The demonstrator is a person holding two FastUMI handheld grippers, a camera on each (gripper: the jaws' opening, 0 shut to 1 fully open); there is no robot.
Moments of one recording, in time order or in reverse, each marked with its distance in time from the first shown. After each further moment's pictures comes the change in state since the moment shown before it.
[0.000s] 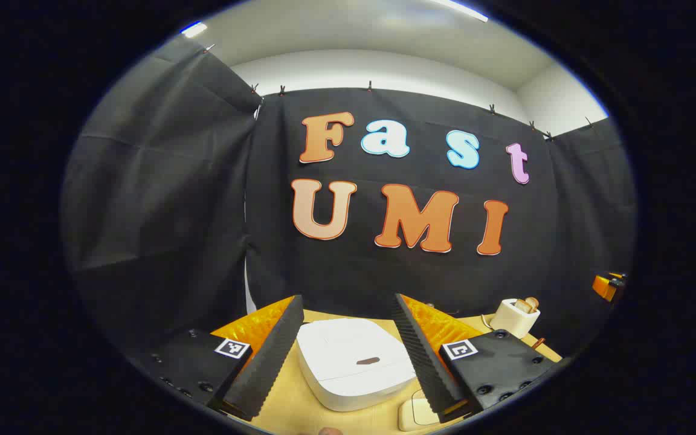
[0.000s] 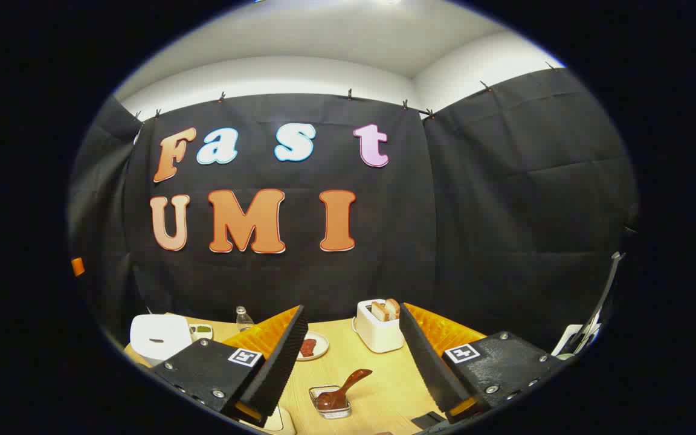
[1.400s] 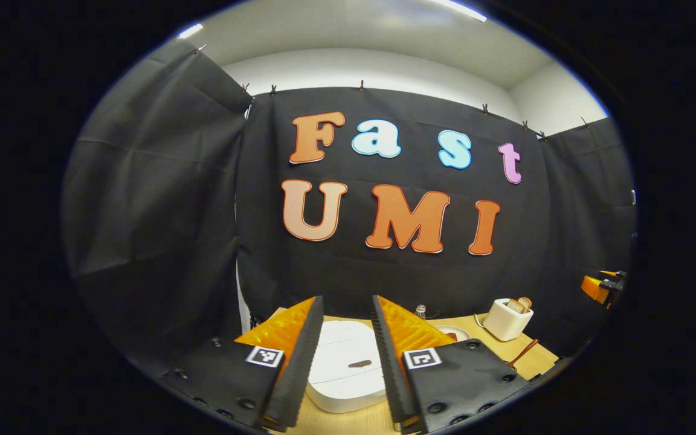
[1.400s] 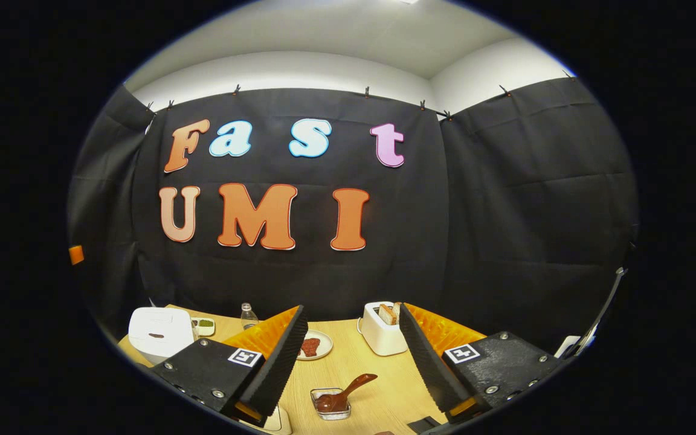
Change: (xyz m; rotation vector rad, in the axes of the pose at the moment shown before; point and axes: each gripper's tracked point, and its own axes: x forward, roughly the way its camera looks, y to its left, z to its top) left arm 0.006 -0.014 0.012 0.003 0.023 -0.038; right arm 0.011 0.011 0.005 -0.041 0.026 0.042
